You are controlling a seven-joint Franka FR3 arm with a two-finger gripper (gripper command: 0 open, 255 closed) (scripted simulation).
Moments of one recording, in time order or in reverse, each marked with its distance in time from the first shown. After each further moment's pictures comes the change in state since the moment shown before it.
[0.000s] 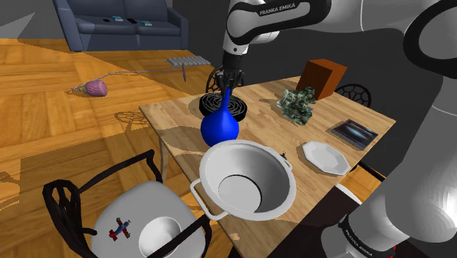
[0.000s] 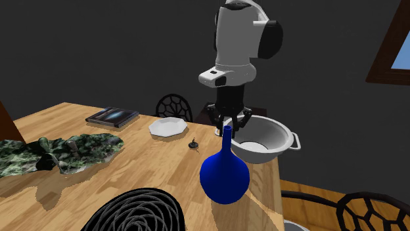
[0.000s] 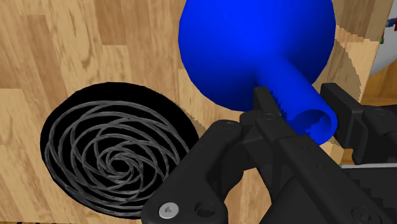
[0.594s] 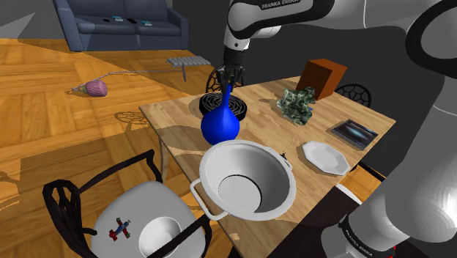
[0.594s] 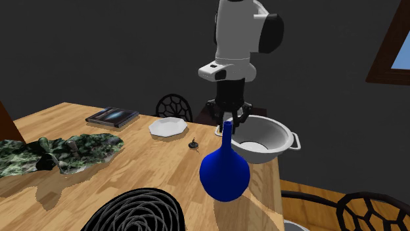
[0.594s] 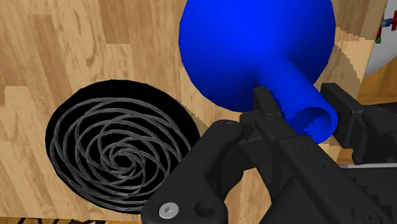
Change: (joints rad) arm -0.001 -0.008 0.000 0.029 0.001 -0.039 -0.002
